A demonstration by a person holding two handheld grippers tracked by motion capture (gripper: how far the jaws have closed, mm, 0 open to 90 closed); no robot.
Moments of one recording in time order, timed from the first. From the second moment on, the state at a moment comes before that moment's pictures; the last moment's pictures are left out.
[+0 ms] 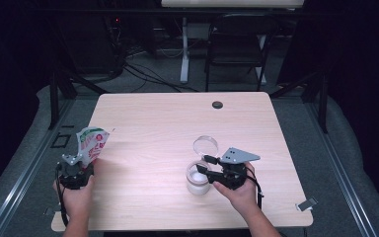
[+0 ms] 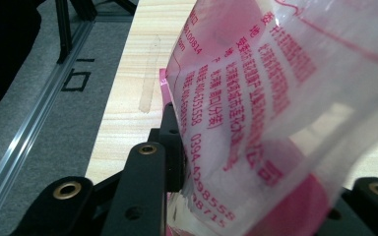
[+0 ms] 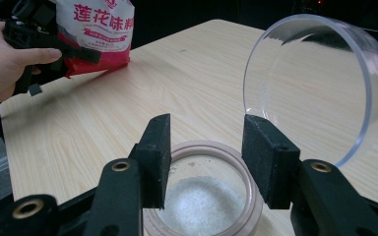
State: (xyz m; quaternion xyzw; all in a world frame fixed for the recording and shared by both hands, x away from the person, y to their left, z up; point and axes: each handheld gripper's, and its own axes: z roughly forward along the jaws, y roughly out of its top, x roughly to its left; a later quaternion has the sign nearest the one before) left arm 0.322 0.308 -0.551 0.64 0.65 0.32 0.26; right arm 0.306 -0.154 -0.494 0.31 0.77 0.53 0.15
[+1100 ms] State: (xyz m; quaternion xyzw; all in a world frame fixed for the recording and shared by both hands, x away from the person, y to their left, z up) left arm 0.314 0.262 -0.534 0.68 0.57 0.32 0.32; right arm 0.306 -0.153 -0.495 0.32 0.77 0.53 0.15
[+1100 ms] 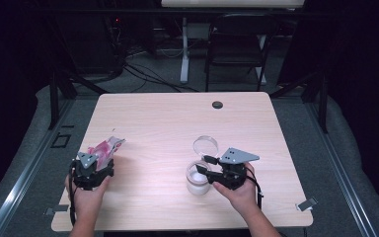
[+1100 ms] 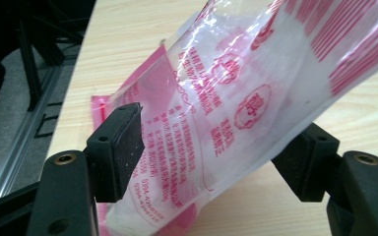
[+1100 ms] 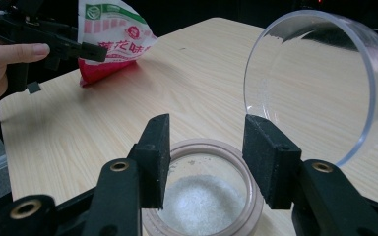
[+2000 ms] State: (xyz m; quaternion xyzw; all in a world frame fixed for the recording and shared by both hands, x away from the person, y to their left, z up) left arm 0.308 0.190 -0.534 0.76 0.46 0.28 0.36; right arm 0.297 -0.162 -0.489 0.32 0.77 0.53 0.17
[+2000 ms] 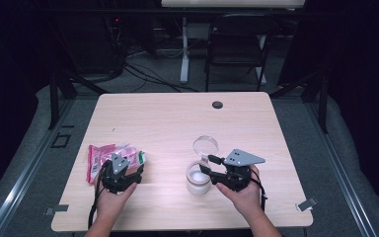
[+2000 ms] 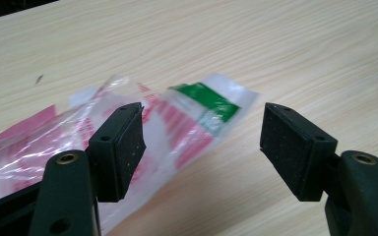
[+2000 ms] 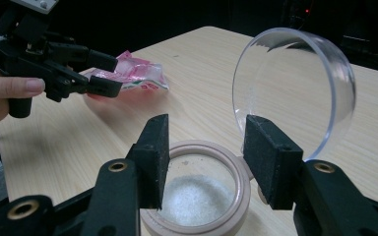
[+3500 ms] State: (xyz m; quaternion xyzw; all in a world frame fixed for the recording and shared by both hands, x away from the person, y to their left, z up) left arm 0.293 0.162 -0.540 0.80 0.39 0.25 0.38; right arm 0.326 -0.195 -0.486 0.38 0.73 0.54 0.19
